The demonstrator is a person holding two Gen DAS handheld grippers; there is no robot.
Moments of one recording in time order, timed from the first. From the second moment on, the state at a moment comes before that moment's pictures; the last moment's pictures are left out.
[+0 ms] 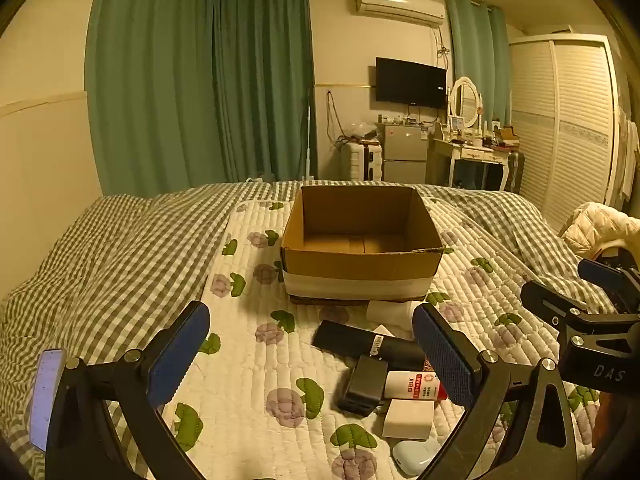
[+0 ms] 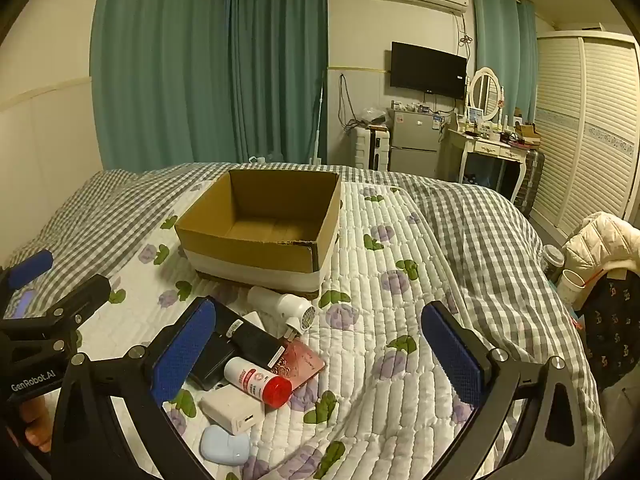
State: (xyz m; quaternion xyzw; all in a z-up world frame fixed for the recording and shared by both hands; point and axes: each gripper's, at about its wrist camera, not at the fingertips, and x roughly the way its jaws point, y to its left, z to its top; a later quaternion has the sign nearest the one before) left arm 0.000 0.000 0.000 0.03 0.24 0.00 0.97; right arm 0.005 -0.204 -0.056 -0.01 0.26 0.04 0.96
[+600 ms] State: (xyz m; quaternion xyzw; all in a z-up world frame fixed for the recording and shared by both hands) left arm 0.003 0.007 0.000 0.02 0.24 0.01 0.97; right arm 0.005 -0.201 -0.059 -0.01 0.27 0.04 0.96
